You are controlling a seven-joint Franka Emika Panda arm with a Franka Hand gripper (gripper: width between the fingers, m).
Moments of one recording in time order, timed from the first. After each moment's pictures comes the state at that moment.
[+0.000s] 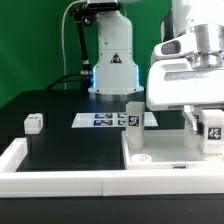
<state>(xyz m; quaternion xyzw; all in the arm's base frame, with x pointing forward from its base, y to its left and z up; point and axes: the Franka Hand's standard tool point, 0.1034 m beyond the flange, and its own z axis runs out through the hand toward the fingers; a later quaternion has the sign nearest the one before) 0.599 0.122 0.067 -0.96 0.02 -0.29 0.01</state>
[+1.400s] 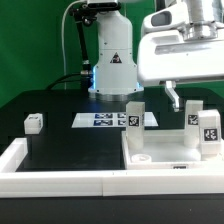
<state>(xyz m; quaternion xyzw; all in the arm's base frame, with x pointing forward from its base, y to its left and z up) 0.603 0.107 0.108 -0.97 0.02 -0.23 0.03</state>
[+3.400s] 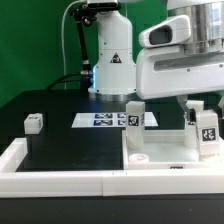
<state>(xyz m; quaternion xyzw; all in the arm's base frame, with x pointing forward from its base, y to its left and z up) 0.606 0.106 0.091 -1.00 0.04 -0.02 0.06</state>
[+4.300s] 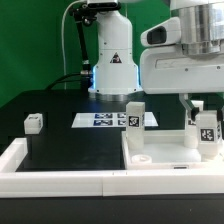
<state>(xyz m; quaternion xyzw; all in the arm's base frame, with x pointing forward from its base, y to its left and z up) 0.605 0.111 0.090 -0.95 0.32 0.00 0.06</state>
